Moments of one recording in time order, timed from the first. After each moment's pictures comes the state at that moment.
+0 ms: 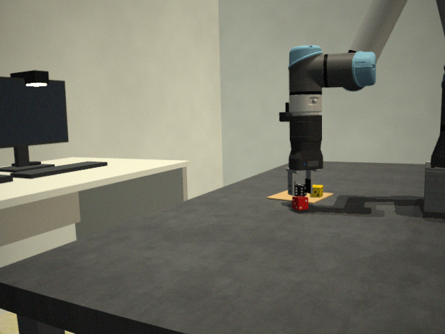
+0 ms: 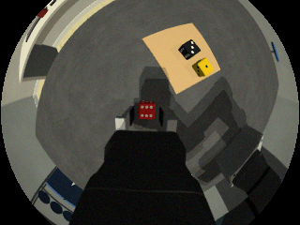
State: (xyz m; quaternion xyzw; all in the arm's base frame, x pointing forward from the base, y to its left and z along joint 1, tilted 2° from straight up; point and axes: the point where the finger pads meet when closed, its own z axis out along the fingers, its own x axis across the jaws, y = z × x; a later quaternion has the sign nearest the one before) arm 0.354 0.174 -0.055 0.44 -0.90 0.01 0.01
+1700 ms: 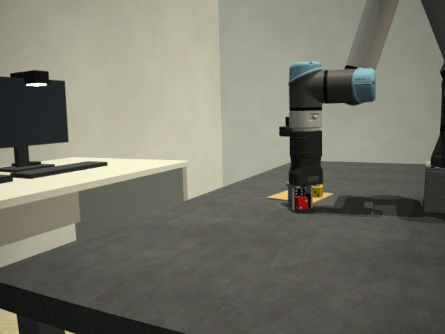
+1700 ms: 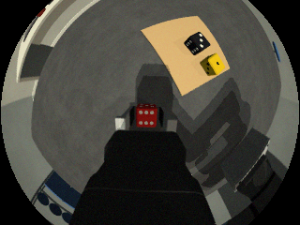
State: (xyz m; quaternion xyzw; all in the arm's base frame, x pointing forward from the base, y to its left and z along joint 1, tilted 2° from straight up) arm 0.353 0.173 -0.091 0.44 -0.90 0.01 0.01
